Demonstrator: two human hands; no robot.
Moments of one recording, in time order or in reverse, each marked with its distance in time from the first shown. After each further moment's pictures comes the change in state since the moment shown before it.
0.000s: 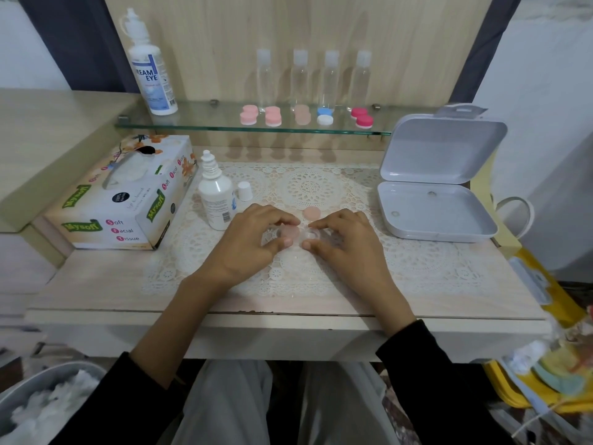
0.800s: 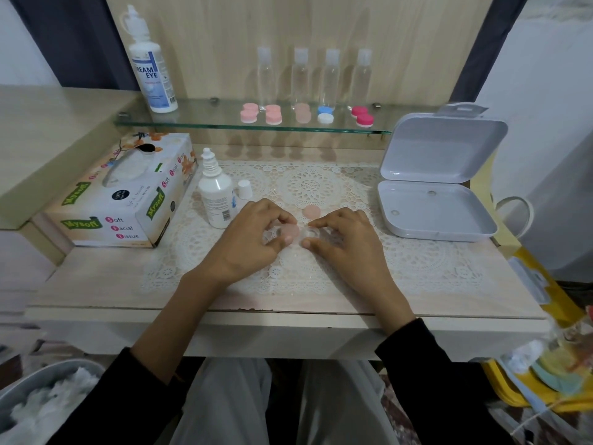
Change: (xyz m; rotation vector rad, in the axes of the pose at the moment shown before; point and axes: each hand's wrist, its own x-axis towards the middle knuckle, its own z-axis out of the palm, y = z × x) left_hand 0.001 0.004 0.000 0.067 -0.034 -0.078; right_hand -0.001 -0.001 -0.001 -0.003 0.005 -0.010
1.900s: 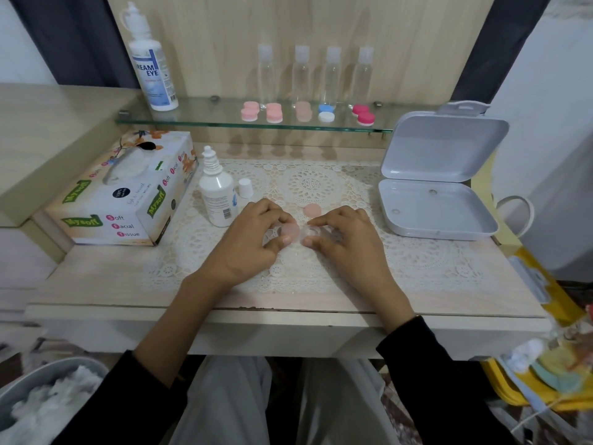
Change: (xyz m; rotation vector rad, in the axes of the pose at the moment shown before) left_hand -0.002 -0.007 0.006 0.029 0.020 0.051; right_hand 0.002 0.002 0.002 0.014 -0.016 0.011
